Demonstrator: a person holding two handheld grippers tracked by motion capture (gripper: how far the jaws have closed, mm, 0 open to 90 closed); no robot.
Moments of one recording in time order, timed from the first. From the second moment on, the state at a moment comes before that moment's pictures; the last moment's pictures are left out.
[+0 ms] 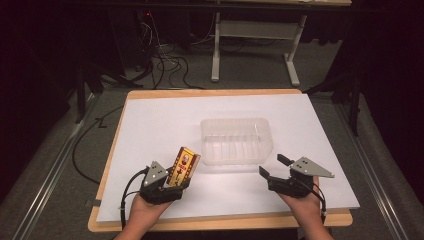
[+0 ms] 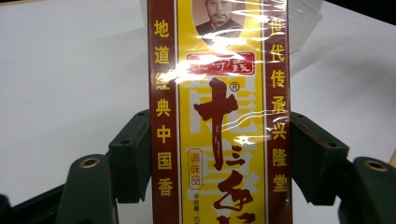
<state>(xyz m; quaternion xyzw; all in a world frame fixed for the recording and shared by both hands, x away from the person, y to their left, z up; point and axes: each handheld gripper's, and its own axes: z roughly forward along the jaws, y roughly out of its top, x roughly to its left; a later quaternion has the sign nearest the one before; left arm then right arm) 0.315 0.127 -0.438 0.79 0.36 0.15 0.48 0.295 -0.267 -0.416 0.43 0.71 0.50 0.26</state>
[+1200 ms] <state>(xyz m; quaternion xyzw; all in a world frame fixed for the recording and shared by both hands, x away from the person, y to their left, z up) 0.303 0.057 -0.445 0.80 0.31 0.15 0.49 0.312 -0.170 -0.420 0.41 0.71 0.56 0.12</state>
